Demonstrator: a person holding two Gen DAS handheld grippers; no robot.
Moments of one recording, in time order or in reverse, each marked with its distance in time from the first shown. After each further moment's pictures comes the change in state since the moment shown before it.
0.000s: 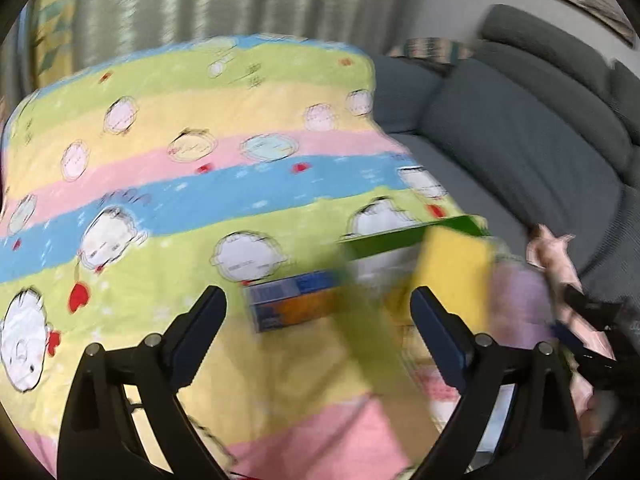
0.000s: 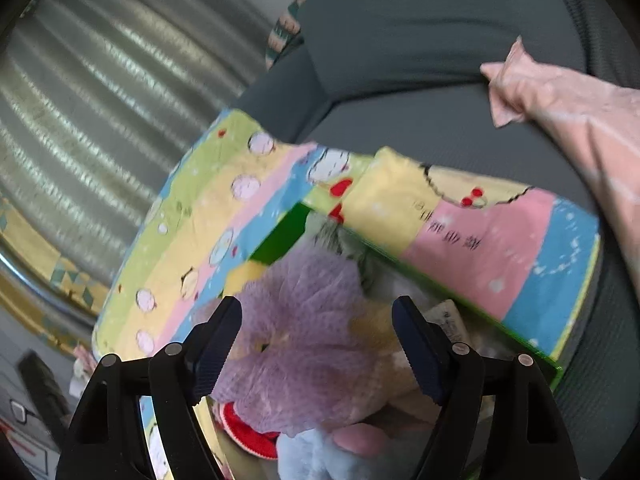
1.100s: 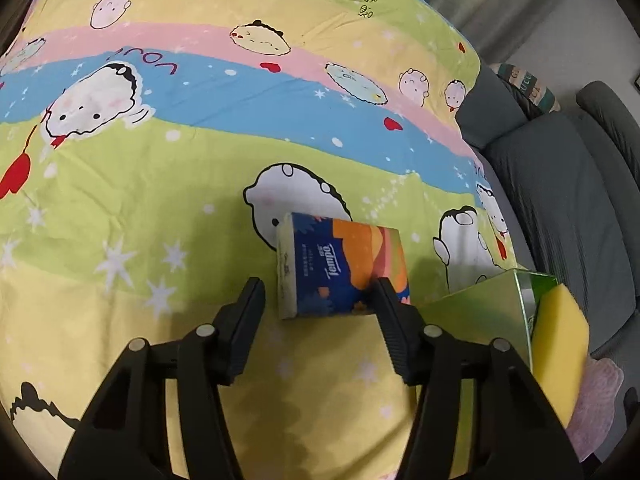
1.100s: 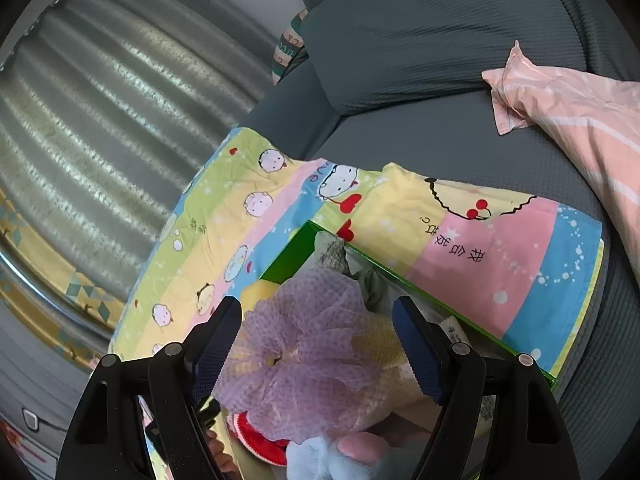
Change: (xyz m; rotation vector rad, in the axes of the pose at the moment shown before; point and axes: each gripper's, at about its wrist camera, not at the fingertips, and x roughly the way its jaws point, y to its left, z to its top) left arm 0.099 0.057 -0.016 -0.387 0.122 -0.036; right arm -0.007 -0.007 0.008 0.025 -0.042 0.064
